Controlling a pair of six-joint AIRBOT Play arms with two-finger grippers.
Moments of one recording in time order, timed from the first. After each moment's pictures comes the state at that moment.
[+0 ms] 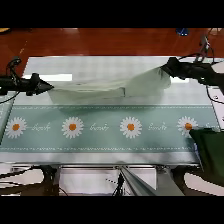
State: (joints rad) left arm 0.38 -1.44 1.14 0.69 -1.25 -1.14; right arm -0.06 -1.34 1.13 -0.68 0.72 1.27
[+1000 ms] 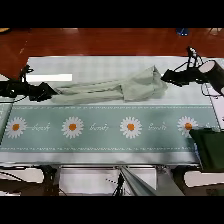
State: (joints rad) left arm 0.36 -1.61 1.17 0.89 -1.14 -1.14; right arm -0.16 -1.58 1.27 -1.09 0.85 1.34
